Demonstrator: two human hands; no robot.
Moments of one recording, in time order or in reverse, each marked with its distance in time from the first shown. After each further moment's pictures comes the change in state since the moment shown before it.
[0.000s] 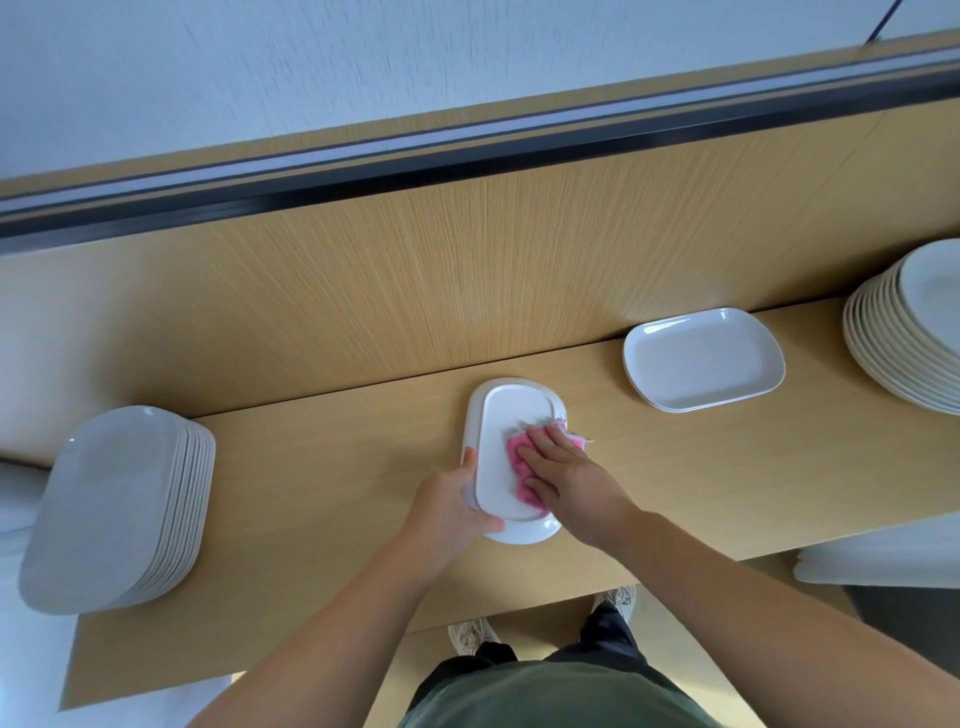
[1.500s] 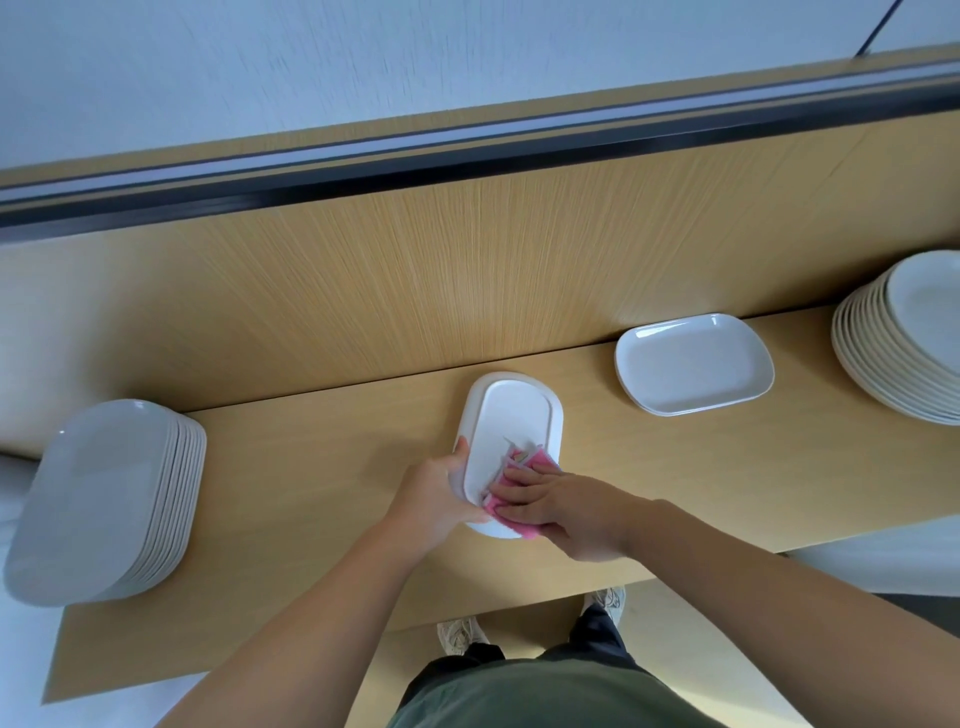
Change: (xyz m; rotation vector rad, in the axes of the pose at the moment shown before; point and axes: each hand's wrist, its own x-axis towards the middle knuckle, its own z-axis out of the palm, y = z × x) left_hand 0.007 0.005 -0.011 0.046 -0.017 0.053; right_hand -0.015 0.008 -0.018 -0.056 -0.290 -0.390
